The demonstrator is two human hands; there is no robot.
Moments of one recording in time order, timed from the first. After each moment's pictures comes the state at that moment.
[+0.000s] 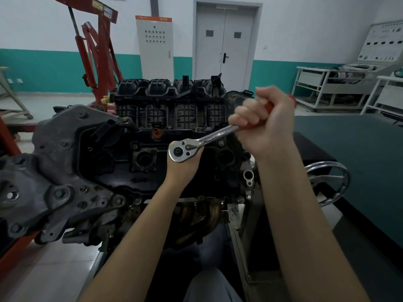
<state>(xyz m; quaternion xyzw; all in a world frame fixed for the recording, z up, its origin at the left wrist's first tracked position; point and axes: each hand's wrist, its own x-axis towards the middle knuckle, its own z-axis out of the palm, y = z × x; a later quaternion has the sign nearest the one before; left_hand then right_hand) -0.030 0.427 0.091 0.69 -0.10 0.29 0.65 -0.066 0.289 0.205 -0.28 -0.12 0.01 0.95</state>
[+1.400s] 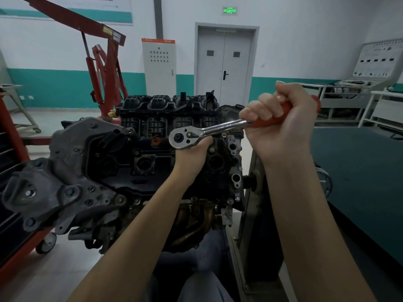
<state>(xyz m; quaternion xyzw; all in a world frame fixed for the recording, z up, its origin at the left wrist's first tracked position) -0.067 0.390 0.139 0.65 -0.10 0.24 0.71 -0.126 0.257 0.230 -0.23 -0.20 -0.03 0.95</state>
